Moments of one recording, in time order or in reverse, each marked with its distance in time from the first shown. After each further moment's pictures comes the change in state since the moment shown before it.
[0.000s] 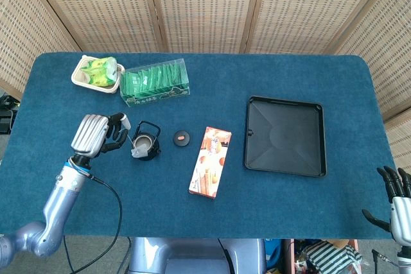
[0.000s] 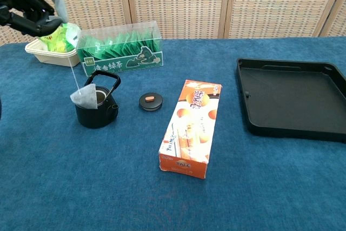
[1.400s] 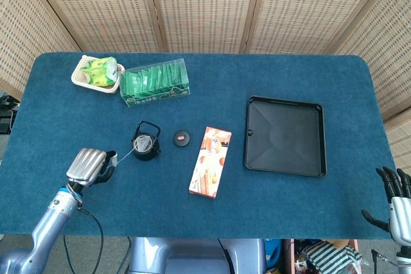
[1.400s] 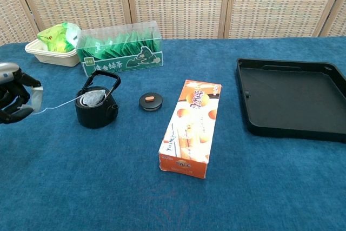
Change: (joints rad) left arm 0.062 0.057 0.240 -0.056 -0.115 -0.084 0.282; right arm -0.002 0.000 0.000 -0.005 0.005 -0.009 -0.006
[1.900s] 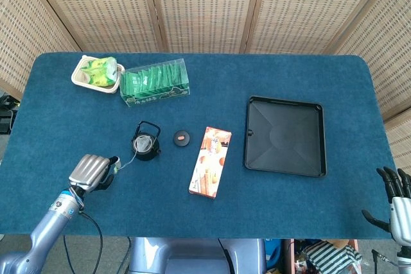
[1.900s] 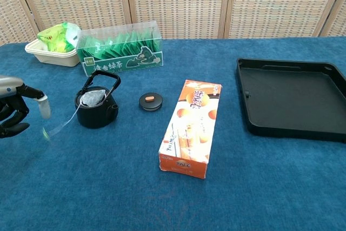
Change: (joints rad) left arm -0.046 0.065 0.019 -0.095 -0.122 -0.099 0.122; right arm 0.001 -0.002 0.002 0.007 0.001 0.000 0.007
